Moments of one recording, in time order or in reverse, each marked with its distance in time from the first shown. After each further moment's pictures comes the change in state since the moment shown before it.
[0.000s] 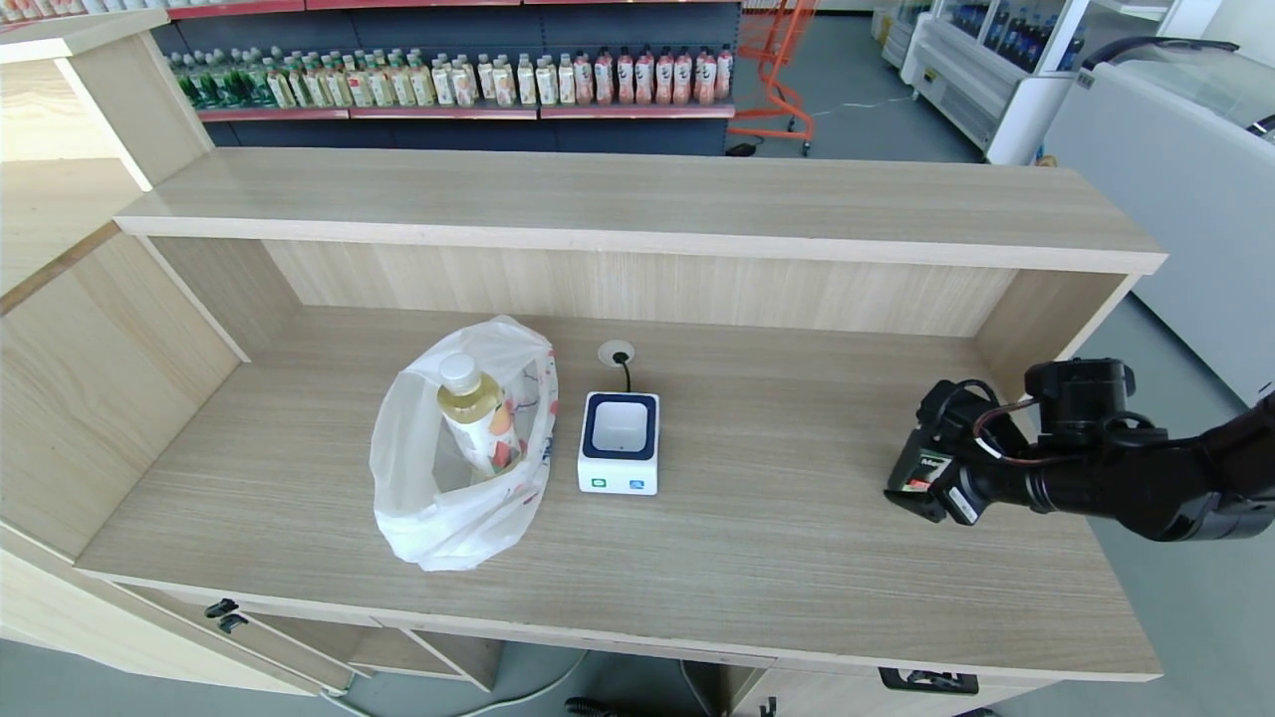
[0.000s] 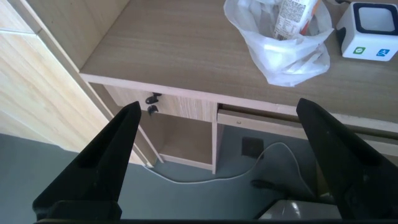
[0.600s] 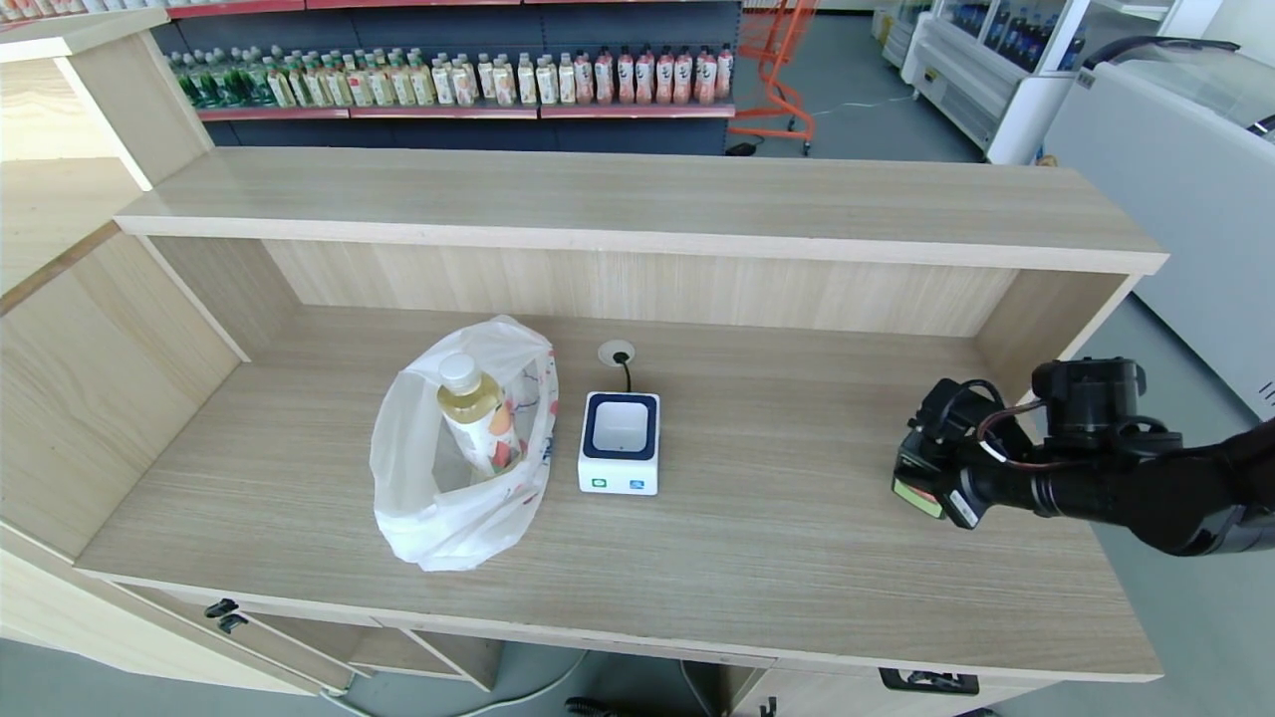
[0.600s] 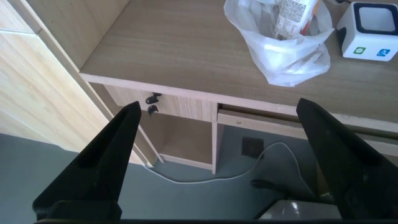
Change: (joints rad) left arm 0.000 0.000 0.000 0.000 0.000 0.000; right arm 0.027 -0.071 0.075 -0.041 0.005 0.001
